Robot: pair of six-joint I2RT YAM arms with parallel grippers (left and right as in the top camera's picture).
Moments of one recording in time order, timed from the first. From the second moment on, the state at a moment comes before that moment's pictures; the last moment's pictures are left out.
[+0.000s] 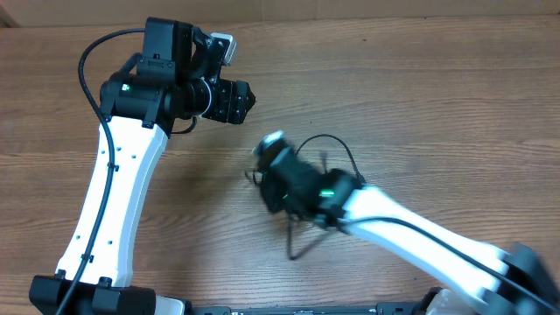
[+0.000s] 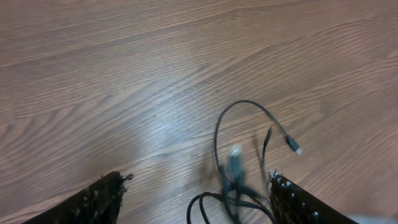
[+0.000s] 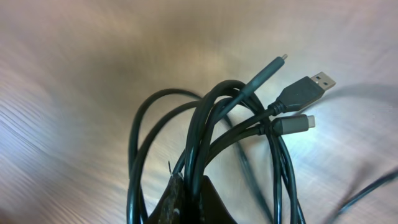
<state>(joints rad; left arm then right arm) -0.19 1.60 1.67 -1.04 0.35 0.00 0.88 1.49 1.17 -0.56 0.06 0.43</state>
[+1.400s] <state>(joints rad) -0.37 1.60 1.67 -1.18 0.60 -0.29 0.75 1.26 1.17 -0.51 0.14 0.38</state>
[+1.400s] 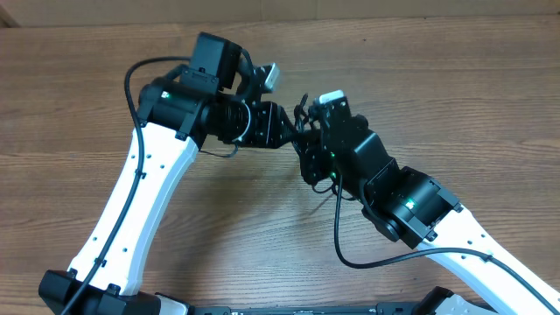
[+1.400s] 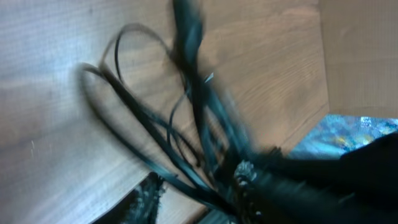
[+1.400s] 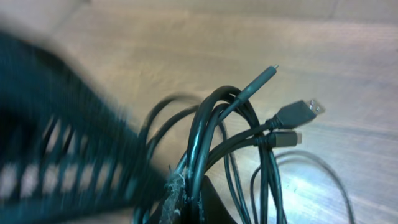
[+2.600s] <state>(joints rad) -0.29 1.60 1.67 -1.33 -0.13 -0.56 0.46 1.13 1.17 -0.46 0.14 0.46</state>
